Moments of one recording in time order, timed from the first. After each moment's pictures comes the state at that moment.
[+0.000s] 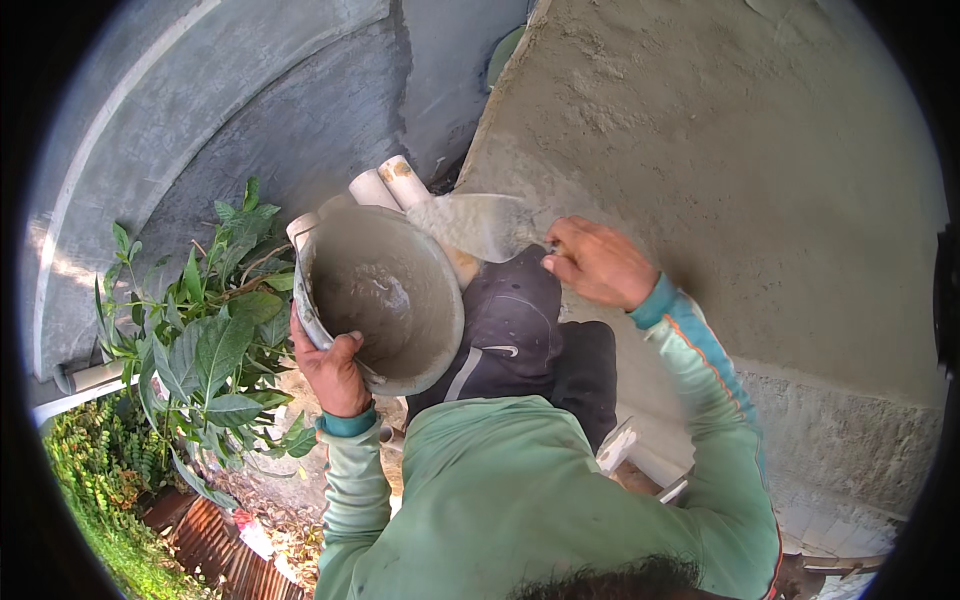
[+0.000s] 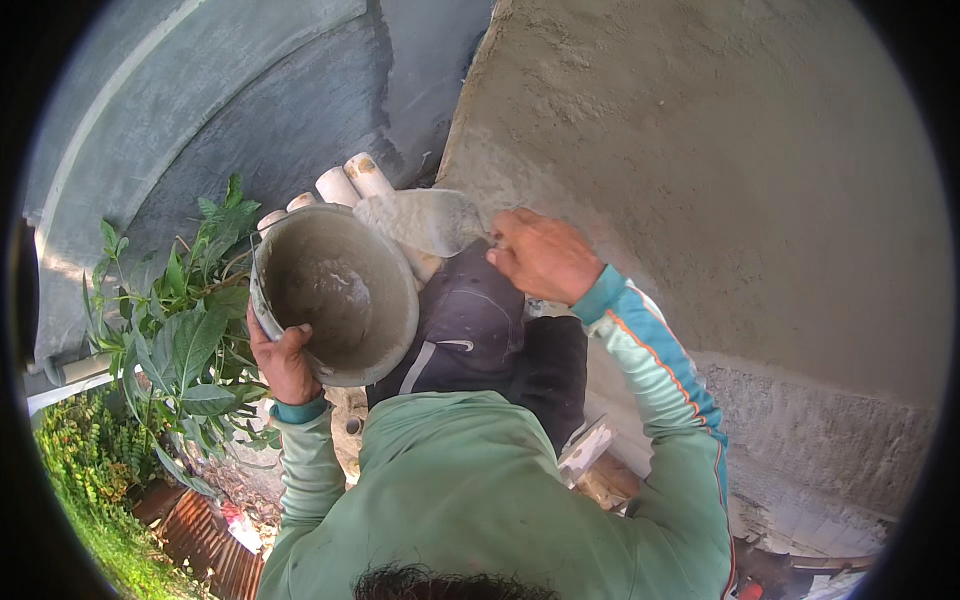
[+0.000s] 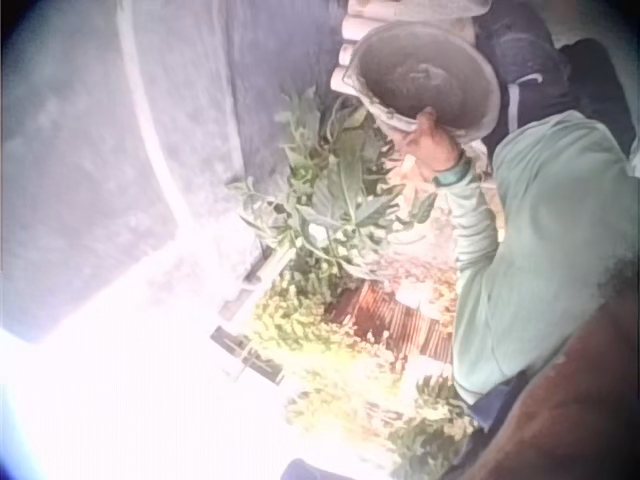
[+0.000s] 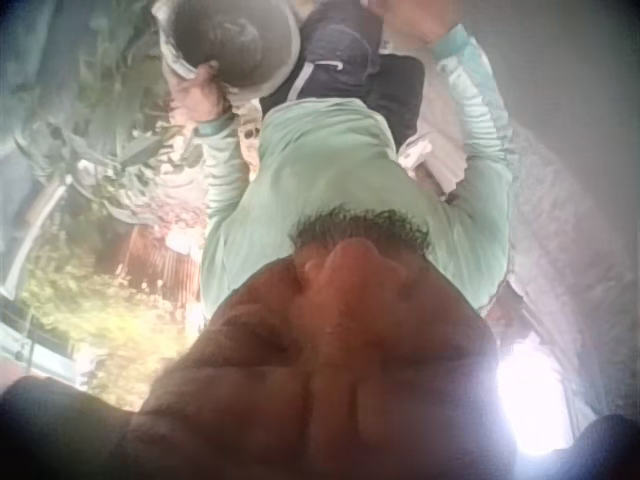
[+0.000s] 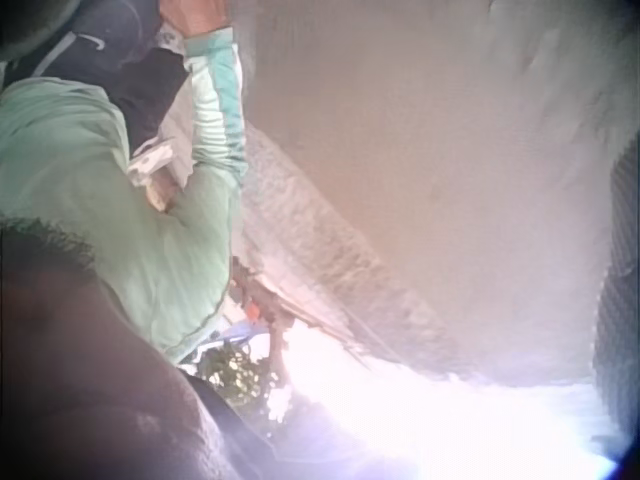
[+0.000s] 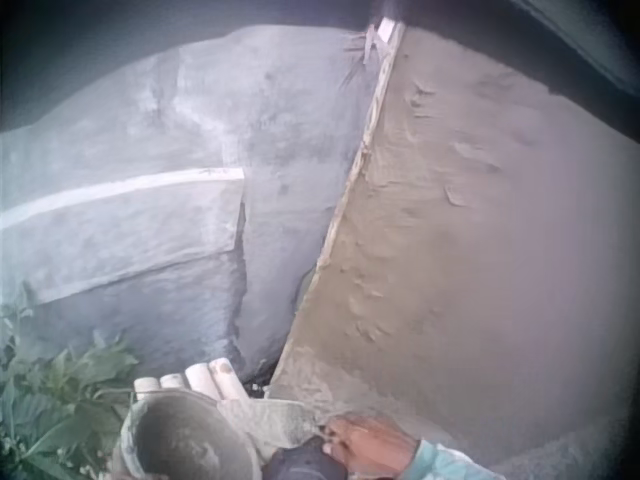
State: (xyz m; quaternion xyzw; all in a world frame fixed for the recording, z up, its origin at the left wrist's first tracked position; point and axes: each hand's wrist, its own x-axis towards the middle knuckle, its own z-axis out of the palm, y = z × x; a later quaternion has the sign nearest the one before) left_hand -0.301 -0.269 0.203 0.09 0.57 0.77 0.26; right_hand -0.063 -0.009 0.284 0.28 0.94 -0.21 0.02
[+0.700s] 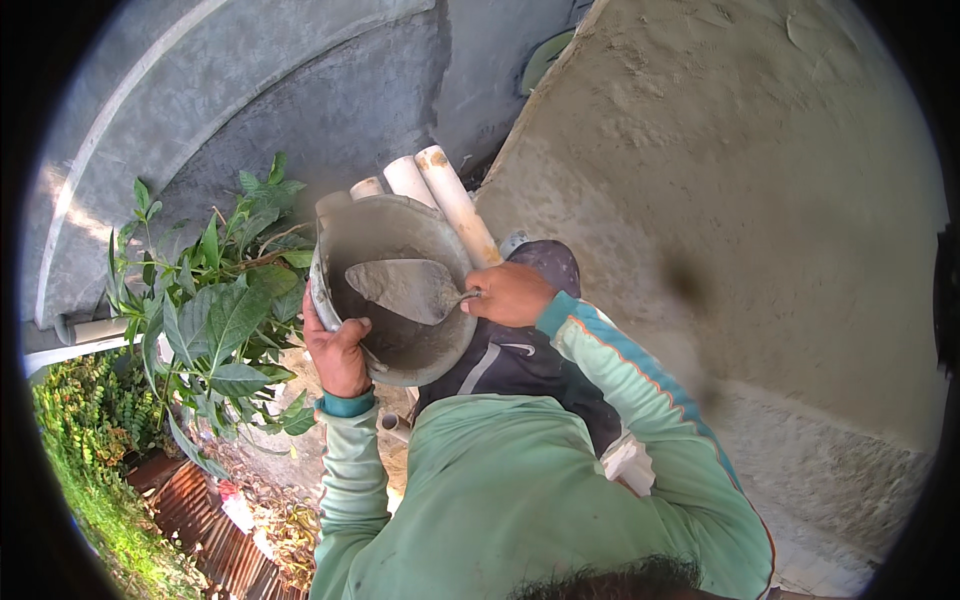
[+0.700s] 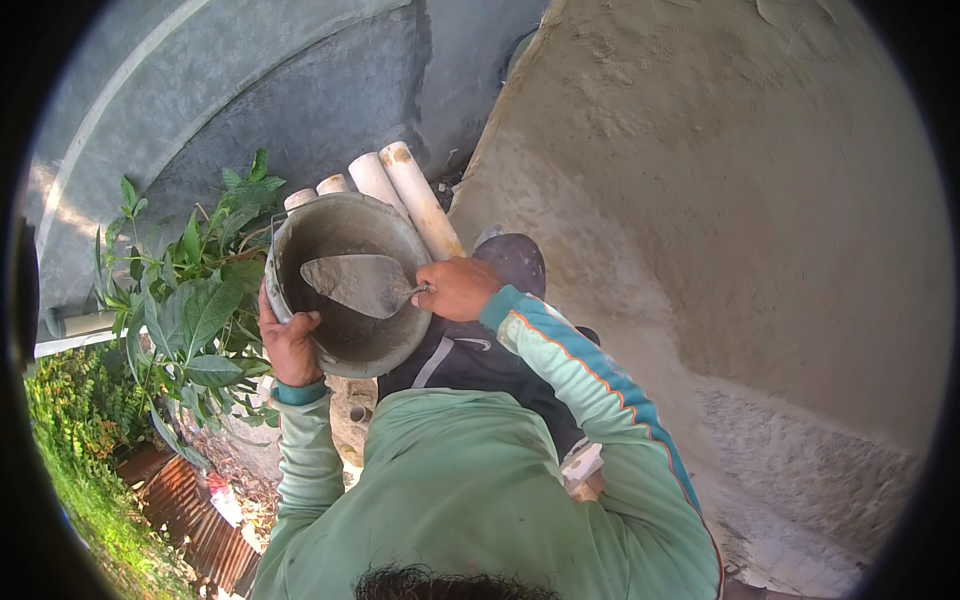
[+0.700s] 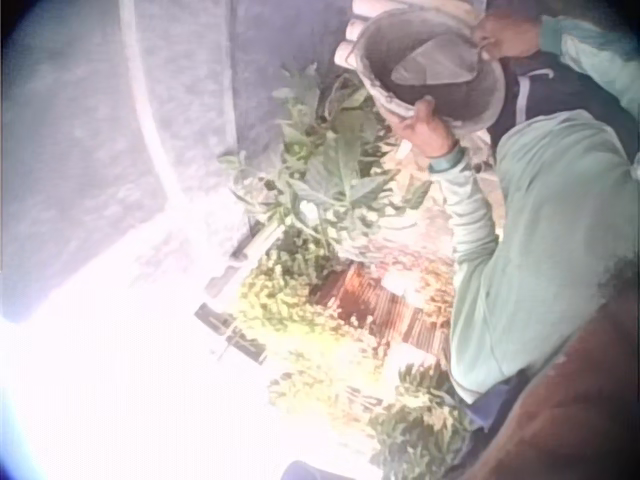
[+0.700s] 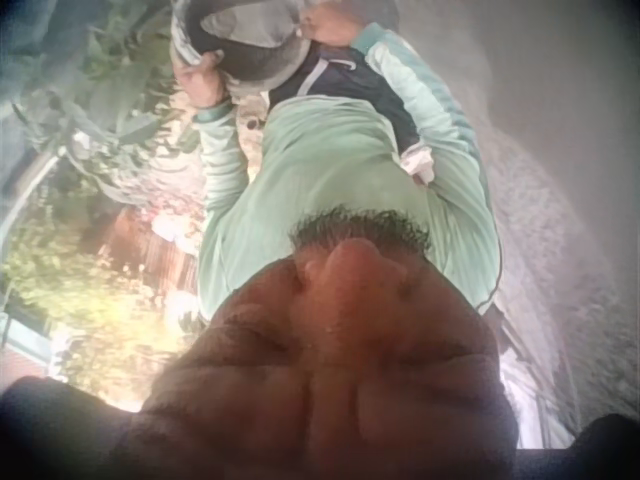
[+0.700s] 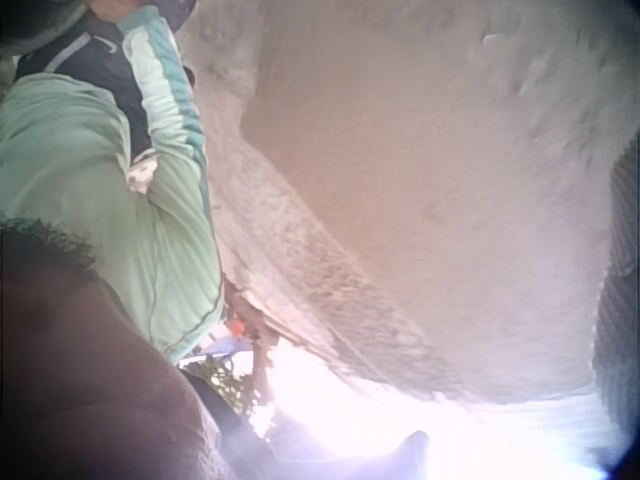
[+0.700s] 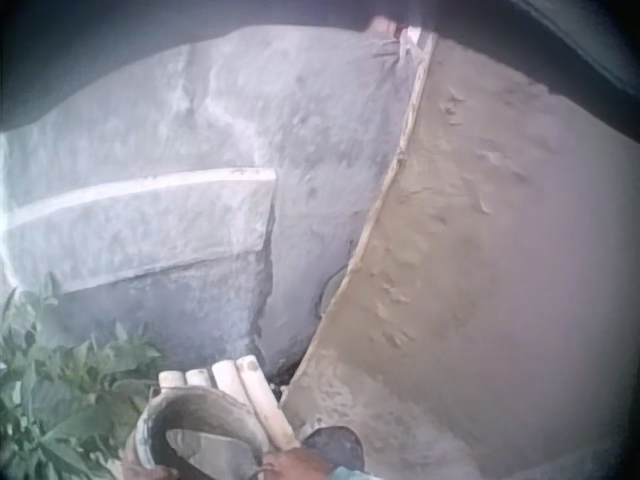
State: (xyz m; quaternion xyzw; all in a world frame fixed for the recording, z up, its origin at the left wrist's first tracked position) left_hand -0.319 -0.285 0.192 0.08 0.57 0.77 0.27; right_hand -0.154 -0.071 0.192 0.25 0.88 -0.36 0.18
